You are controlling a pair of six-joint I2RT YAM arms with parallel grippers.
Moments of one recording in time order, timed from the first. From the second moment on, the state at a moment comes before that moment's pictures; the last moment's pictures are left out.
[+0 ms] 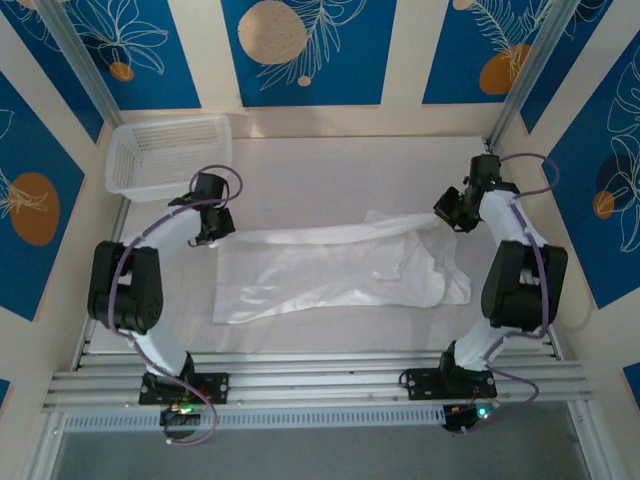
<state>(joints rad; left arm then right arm) -0.18 1.68 1.13 -0.56 -0.15 -0.48 -0.16 1.64 1.23 -0.71 -0.26 0.54</state>
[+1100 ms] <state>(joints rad) -0.46 1.22 0.82 -0.40 -0.12 -0.55 -0.03 1.83 1.36 -0.70 -0.09 0.51</state>
